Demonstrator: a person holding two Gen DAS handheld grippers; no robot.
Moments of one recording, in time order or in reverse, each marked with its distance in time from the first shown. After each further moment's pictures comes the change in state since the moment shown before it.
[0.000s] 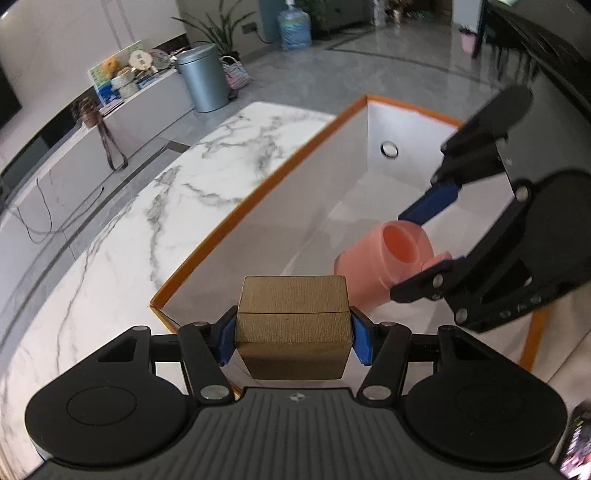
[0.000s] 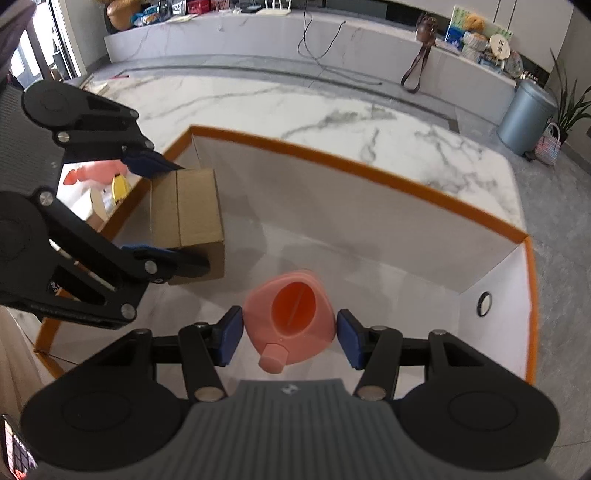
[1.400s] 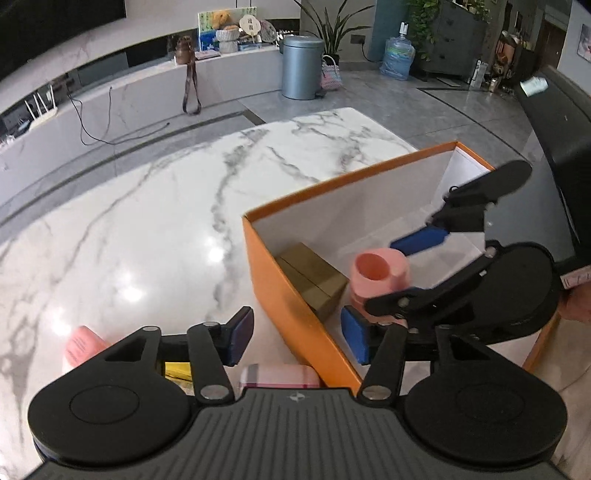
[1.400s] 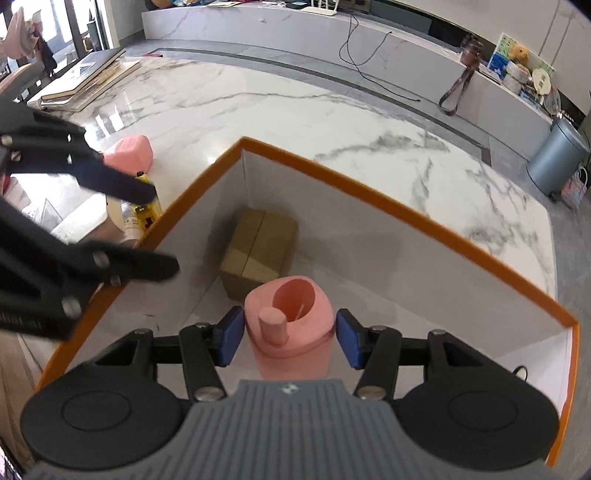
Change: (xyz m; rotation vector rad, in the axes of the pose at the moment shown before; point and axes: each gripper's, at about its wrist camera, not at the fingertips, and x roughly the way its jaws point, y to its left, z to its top) left arm -0.034 0.044 -0.044 -0.435 -0.030 0.036; right arm 0.026 0.039 0.035 -0.149 -0.003 0.022
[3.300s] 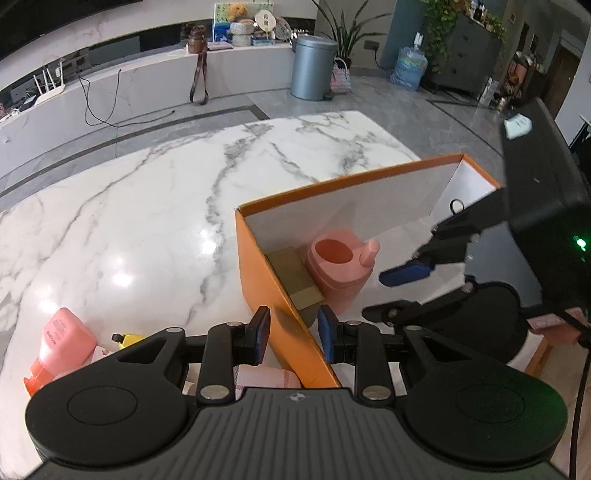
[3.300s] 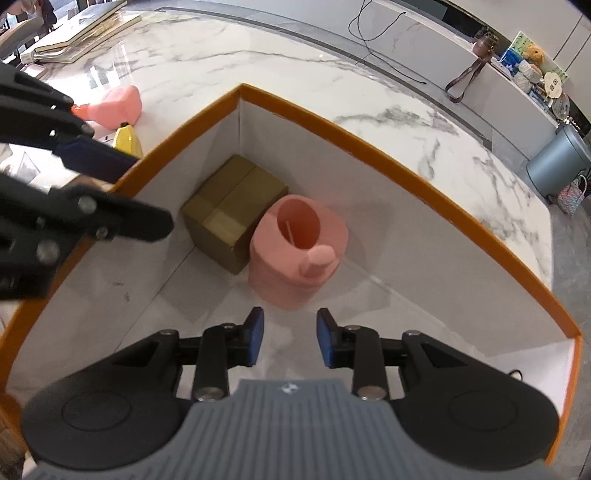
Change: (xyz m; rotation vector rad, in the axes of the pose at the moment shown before) left arm -0.001 -0.004 -0.003 -0.094 -0.008 -0.011; right arm 0.017 0.009 -0.006 -0.078 0.107 -0.052
